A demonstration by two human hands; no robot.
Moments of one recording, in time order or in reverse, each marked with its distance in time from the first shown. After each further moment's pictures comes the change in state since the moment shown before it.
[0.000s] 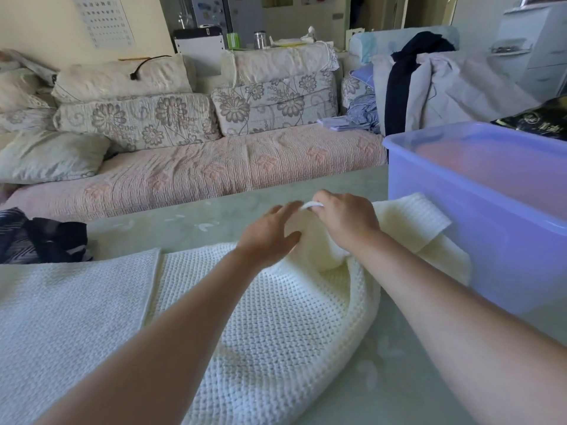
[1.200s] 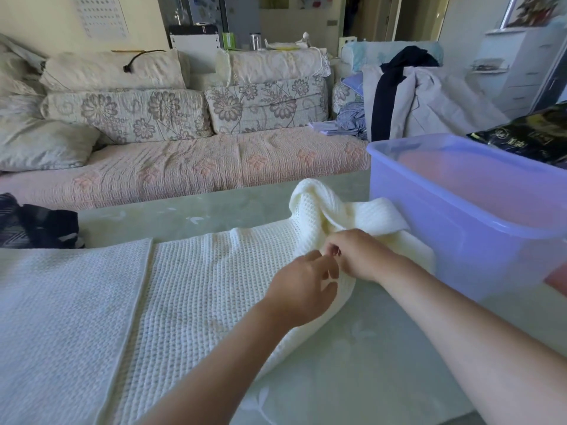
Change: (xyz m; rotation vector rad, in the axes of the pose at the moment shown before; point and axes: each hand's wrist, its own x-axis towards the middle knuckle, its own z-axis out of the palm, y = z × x) left_hand -0.089 0.091 0.024 -0.217 -0.066 0.153; right_hand -0.072 0.031 -0.023 0.180 -0.505 0.052
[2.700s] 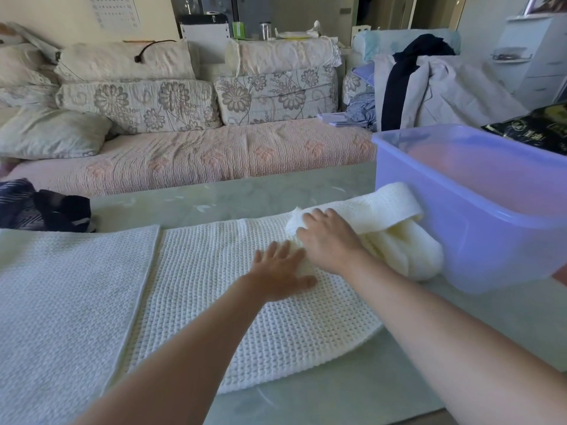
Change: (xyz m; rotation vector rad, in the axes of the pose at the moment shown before) left_hand 0.008 -0.059 0.013 0.343 -0.400 -0.355; right_hand 0.019 -0.048 0.026 -0.730 0.249 -0.349
